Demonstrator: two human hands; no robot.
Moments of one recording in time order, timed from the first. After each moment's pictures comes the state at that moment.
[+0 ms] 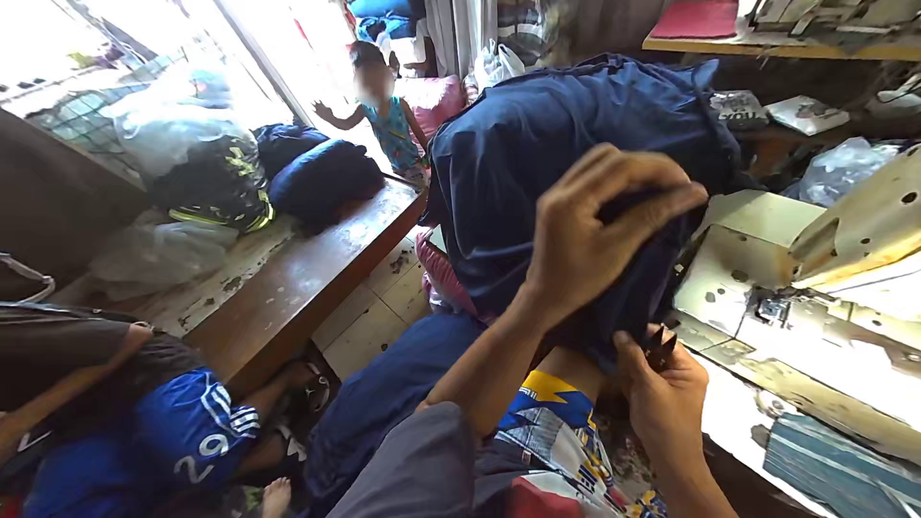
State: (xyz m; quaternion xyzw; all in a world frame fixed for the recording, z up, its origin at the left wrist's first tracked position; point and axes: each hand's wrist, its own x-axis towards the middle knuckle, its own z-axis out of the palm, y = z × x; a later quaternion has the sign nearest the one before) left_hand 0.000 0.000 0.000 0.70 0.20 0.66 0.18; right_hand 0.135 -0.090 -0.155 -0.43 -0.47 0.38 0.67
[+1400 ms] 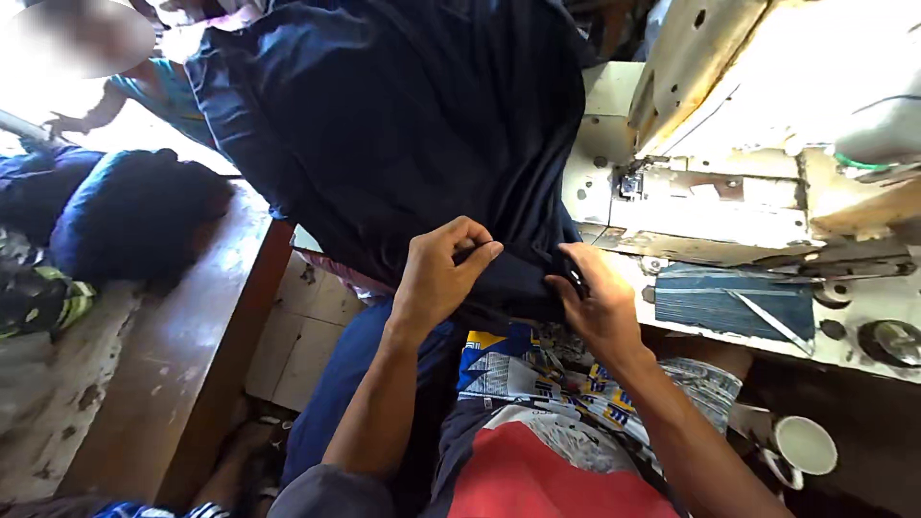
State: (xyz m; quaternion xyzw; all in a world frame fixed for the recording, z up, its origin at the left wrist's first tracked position) left_hand -0.017 -0.001 -0.119 0.81 0.38 0.34 0.31; right_hand 0.207 -0.101 -0.199 -0.63 -0.64 0.02 0.44
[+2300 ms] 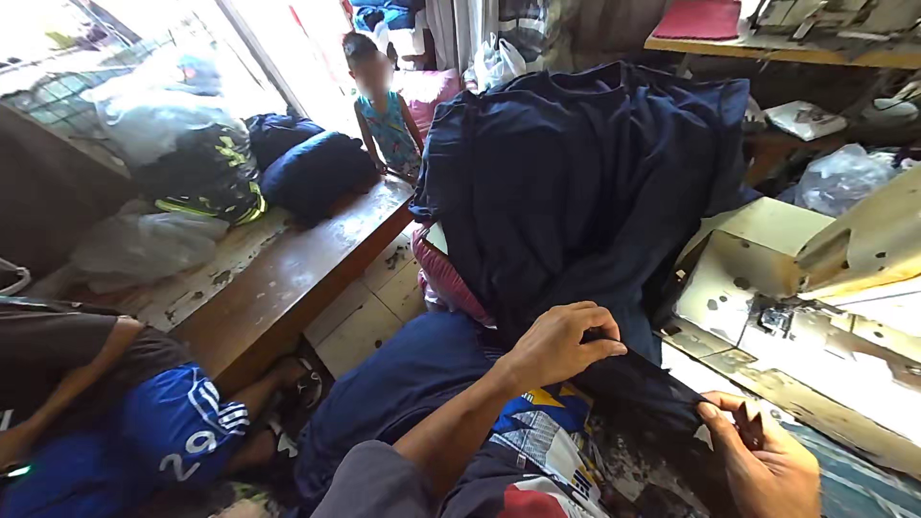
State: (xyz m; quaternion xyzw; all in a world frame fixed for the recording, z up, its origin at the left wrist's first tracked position) left_hand -0.015 -0.023 -0.146 0.81 0.33 0.34 0.36; right_hand 0.251 -0.138 -0.191 -0.56 -0.57 0.29 0.53
